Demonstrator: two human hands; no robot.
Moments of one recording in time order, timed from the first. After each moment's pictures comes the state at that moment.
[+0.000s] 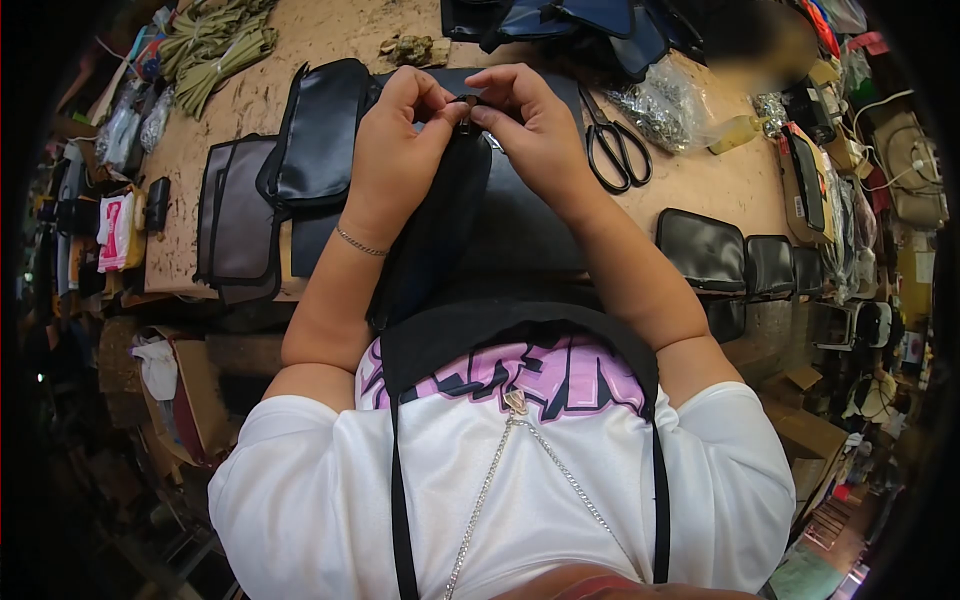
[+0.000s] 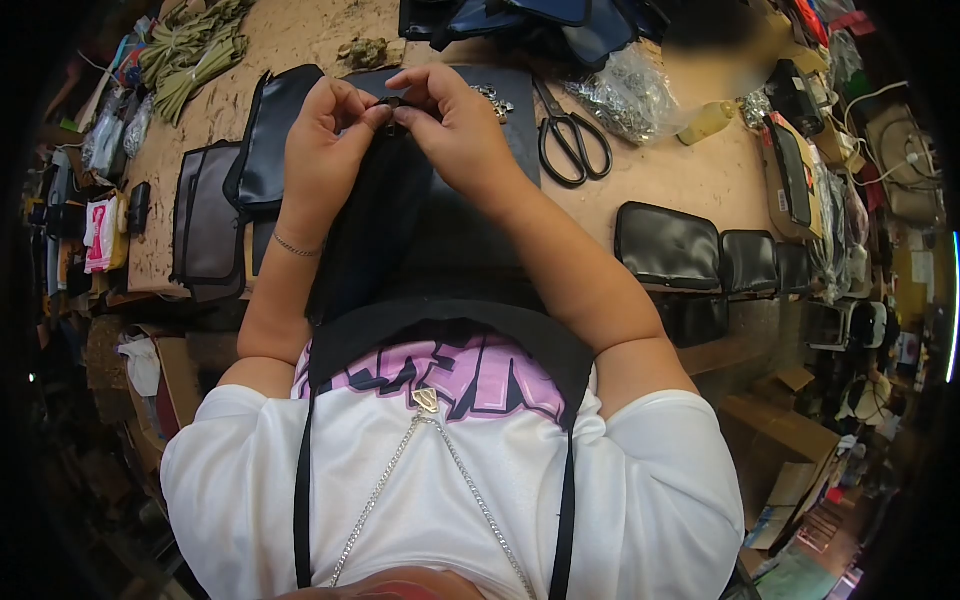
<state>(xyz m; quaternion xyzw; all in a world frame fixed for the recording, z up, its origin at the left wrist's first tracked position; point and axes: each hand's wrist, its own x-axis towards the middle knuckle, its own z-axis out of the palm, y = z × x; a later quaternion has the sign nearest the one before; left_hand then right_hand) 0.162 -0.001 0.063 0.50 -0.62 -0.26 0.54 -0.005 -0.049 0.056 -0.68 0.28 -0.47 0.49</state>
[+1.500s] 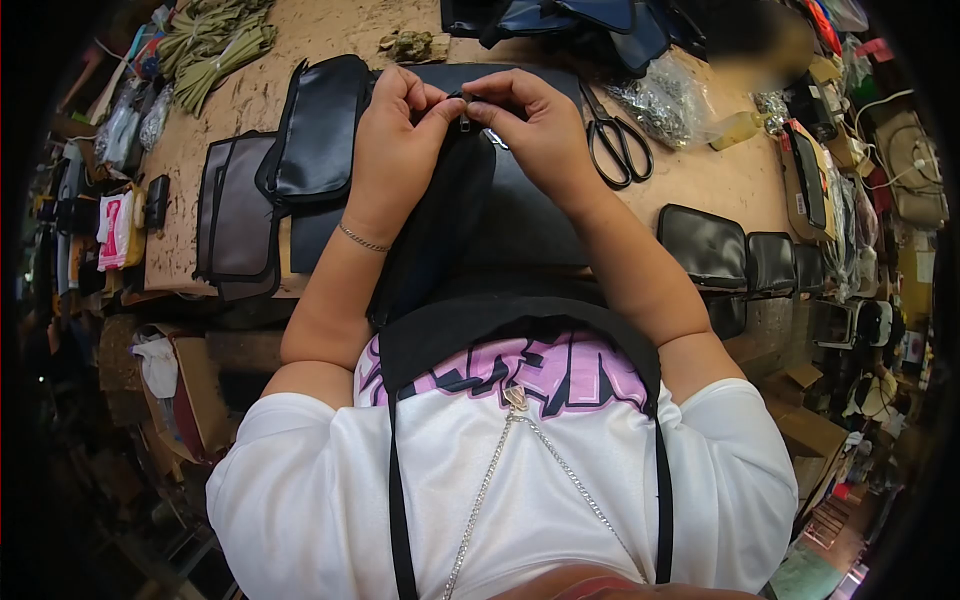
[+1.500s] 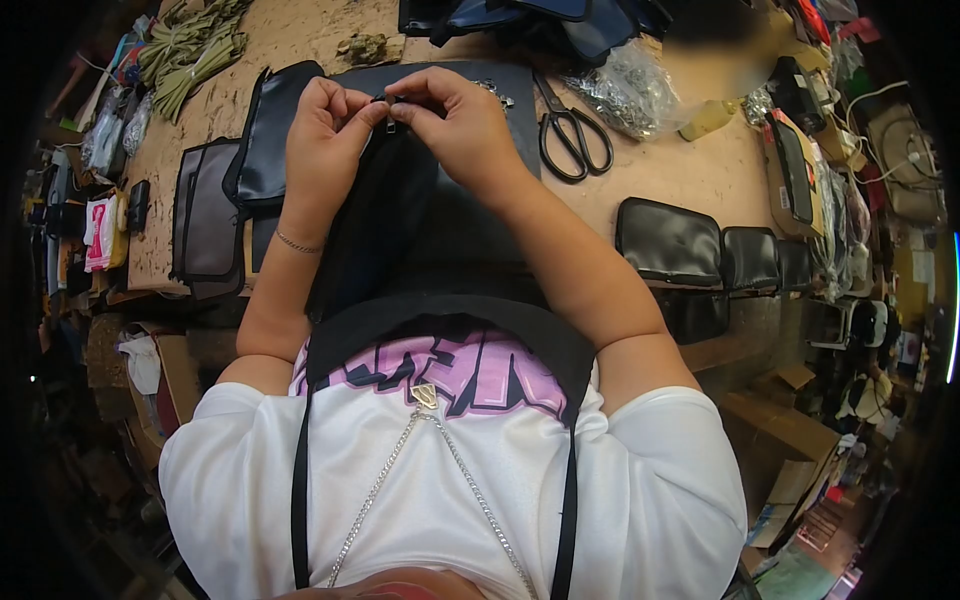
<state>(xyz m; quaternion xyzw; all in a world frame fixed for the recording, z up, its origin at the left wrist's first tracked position) 0.159 -0.004 0.055 0.51 -0.57 -0.28 0.58 -0.008 -0.048 0.056 -0.66 0.31 -0.45 0.51</state>
